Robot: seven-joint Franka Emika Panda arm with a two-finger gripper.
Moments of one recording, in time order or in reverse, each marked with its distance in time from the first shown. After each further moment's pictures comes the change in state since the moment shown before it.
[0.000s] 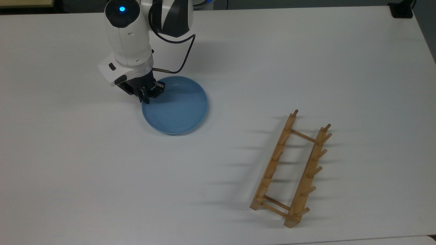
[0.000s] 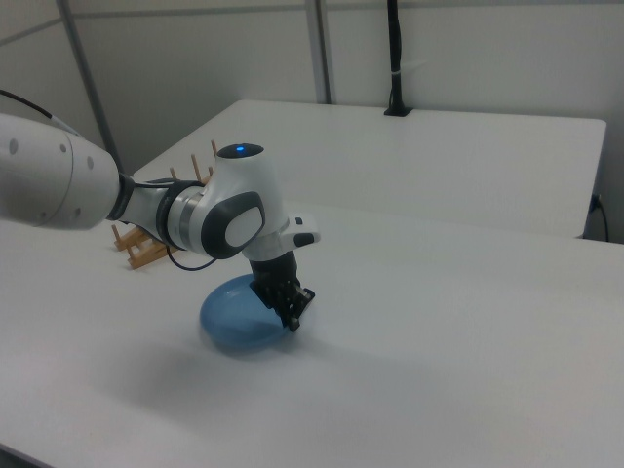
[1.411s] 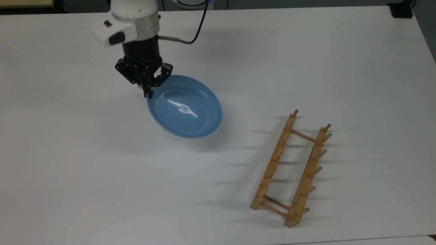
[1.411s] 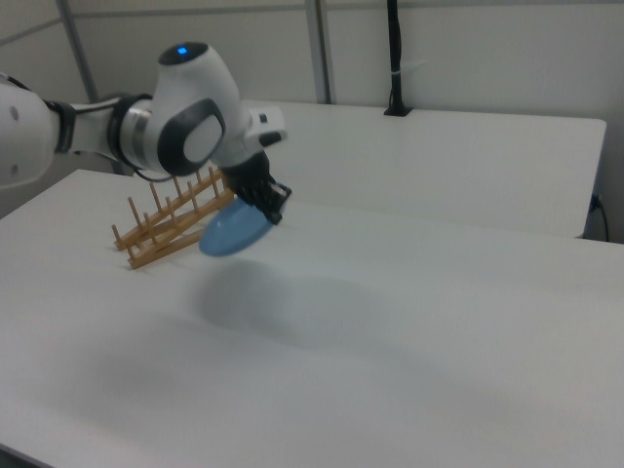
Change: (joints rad) arm -0.001 -0.158 0.083 0.134 0.045 0.001 0.063
